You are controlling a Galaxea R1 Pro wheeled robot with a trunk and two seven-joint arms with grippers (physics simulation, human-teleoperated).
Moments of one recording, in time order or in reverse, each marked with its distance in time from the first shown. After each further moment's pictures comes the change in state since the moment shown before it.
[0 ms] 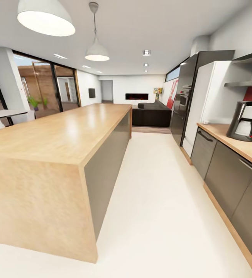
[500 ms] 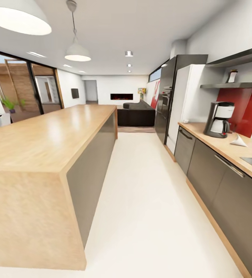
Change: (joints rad) left arm 0.000 0.000 0.001 0.000 0.001 0.000 -0.001; right arm 0.000 0.000 0.000 0.000 0.000 0.000 0.000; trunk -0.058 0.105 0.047
